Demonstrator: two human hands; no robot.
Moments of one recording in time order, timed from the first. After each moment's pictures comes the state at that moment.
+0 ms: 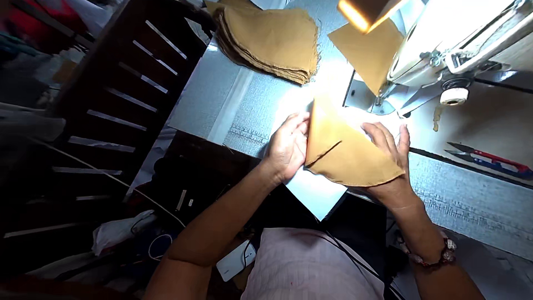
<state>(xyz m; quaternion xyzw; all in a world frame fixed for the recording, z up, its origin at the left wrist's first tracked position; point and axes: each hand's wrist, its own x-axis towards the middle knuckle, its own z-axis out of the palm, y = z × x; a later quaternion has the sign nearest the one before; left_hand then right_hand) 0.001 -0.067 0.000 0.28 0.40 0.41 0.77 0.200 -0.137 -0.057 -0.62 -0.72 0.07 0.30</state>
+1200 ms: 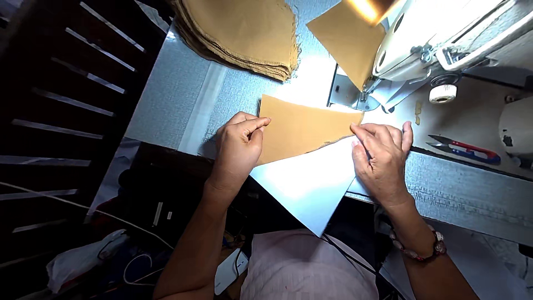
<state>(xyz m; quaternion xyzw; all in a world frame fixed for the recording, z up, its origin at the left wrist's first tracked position) -0.065 -0.057 -0.015 0.78 0.53 0.28 0.20 0.201 -0.134 -0.056 -0.66 -0.68 0.01 0.32</state>
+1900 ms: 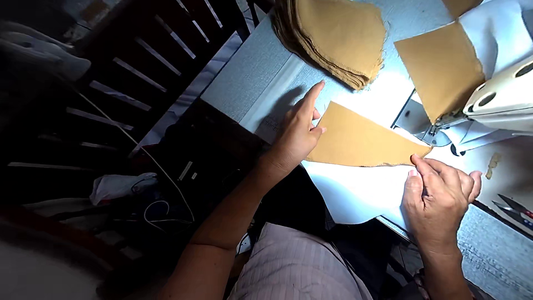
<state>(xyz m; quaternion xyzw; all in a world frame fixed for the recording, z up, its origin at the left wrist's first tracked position) -0.056 -0.039 -0.011 0.70 0.57 0.31 0.29 0.200 -0.135 -0.055 -0.66 -0.68 -0.01 0.31</state>
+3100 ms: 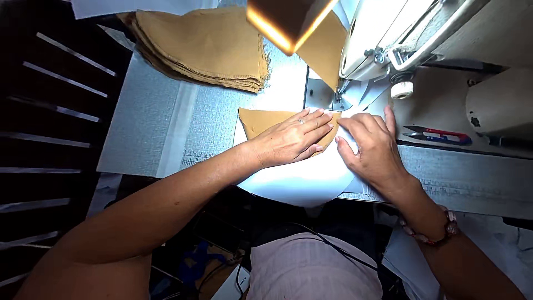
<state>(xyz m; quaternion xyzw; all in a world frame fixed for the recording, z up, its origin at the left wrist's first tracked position) 0.026 0.008 -0.048 0.98 0.02 0.14 0.16 0.221 -0.127 -0.033 -0.66 -0.71 0.00 0.25</state>
